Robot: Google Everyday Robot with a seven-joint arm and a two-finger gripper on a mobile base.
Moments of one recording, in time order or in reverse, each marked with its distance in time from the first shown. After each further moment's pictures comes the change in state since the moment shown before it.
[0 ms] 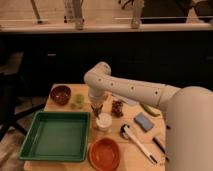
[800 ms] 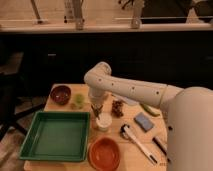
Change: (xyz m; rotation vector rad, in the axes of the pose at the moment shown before) arm -0.002 0.002 -0.004 -0.006 -0.004 0.007
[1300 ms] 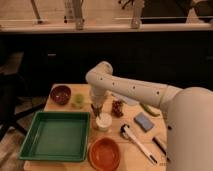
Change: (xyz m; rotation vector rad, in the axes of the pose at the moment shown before) arm 0.004 0.005 0.004 0.012 -0.004 0.000
